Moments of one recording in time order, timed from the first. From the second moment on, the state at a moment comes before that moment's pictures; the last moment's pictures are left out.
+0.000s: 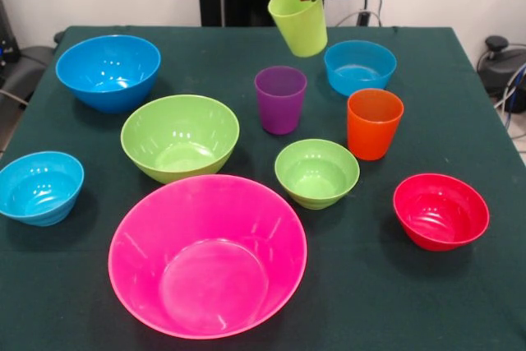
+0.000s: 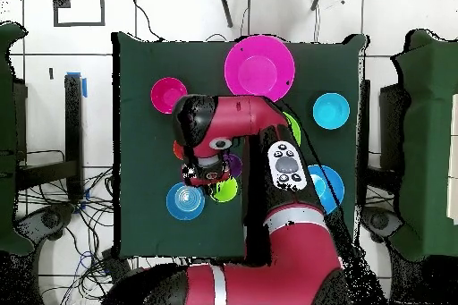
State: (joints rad) arm -0.25 -0.52 0.19 1.45 -0.24 1.48 1.58
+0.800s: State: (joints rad) arm -0.25 -0.50 0.19 1.35 -0.24 1.54 1.58
